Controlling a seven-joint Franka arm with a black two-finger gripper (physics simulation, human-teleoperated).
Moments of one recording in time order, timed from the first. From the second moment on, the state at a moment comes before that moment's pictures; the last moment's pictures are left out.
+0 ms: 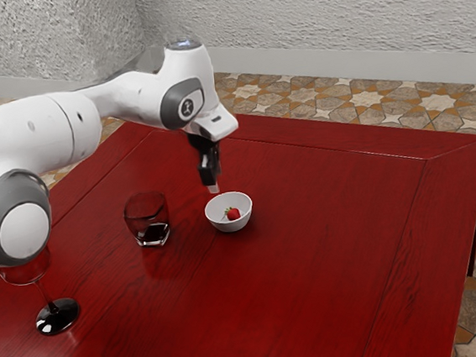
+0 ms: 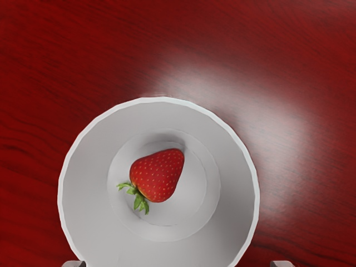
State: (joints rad) arm -0.03 0.68 -0.06 -1.24 0.09 1.94 1.10
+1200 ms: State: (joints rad) arm -0.03 0.84 -0.06 -1.24 0.09 2.11 1.63
